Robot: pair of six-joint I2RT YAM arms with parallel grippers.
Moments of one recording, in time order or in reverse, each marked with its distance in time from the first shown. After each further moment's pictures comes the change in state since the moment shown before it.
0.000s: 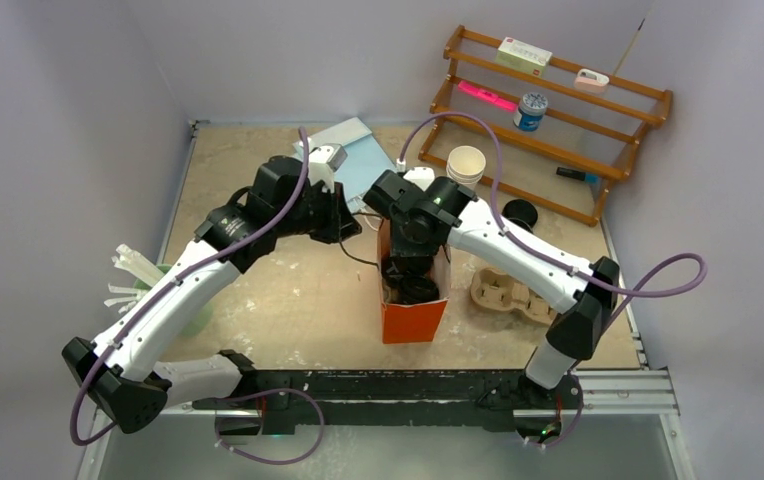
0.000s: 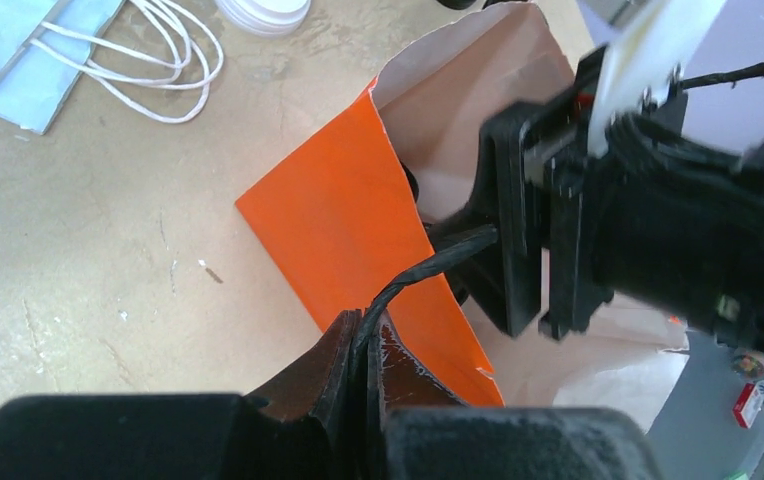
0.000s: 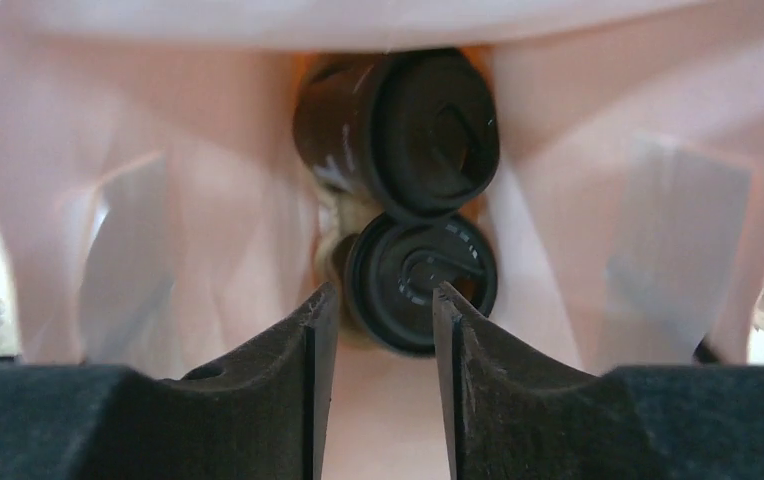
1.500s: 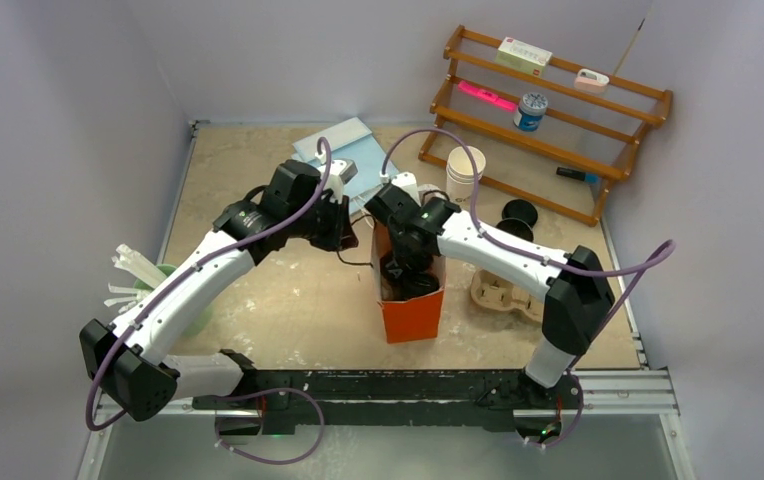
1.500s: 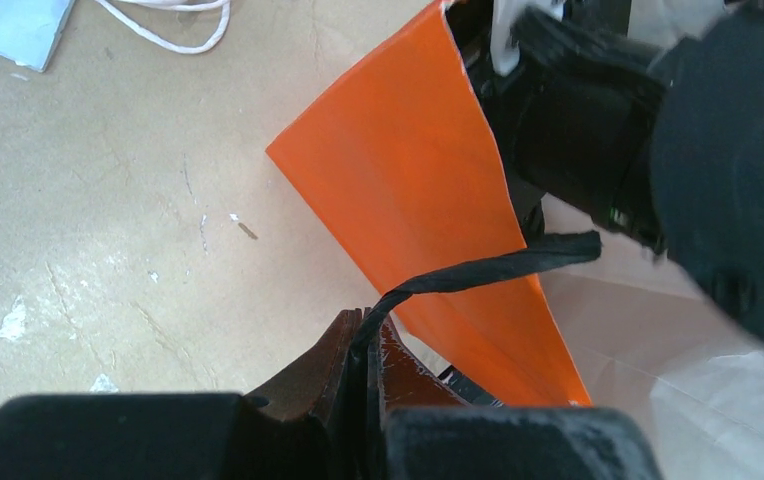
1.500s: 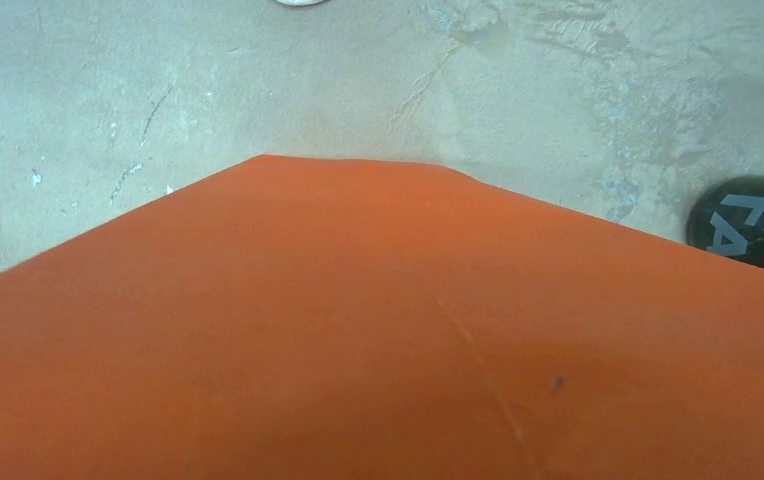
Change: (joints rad) left arm 0.029 0.071 -0.048 -0.052 0.039 0.113; right arm -0.088 0.023 -0.315 0.470 0.039 -0.335
